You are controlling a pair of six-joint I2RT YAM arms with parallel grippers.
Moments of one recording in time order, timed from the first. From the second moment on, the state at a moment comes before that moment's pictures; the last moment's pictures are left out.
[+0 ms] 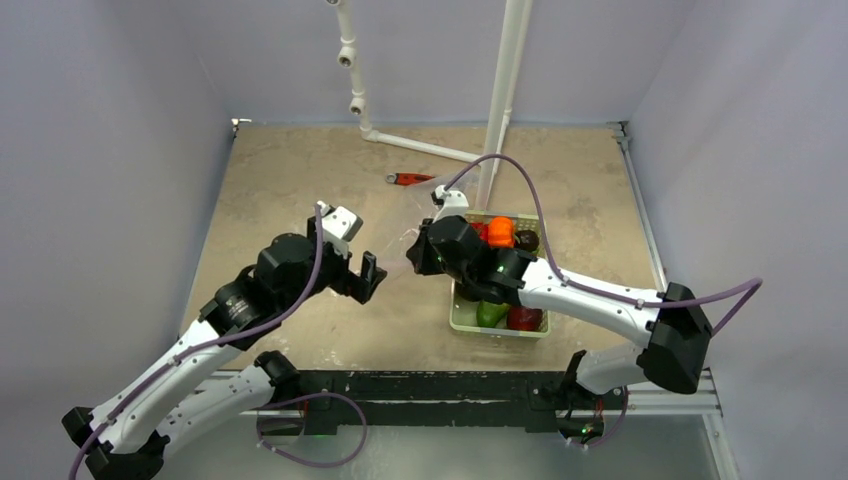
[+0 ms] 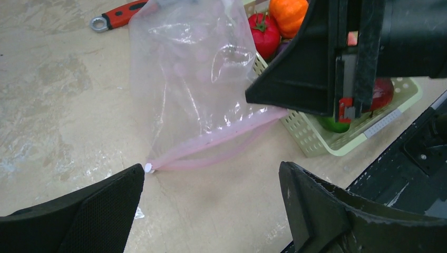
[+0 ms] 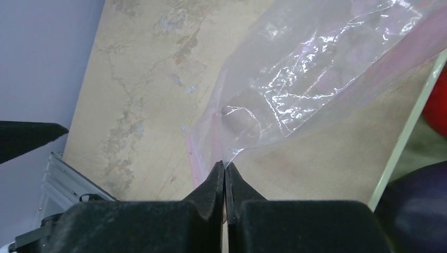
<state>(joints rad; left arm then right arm) -0.75 0.71 0.85 -0.53 -0.06 -0.15 1.04 1.38 1.05 -0.21 0.34 0.77</state>
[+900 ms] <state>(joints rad) -0.75 0.75 0.72 -0.38 -0.13 -0.02 0.97 1.33 1.17 -0.29 0.21 0.62</state>
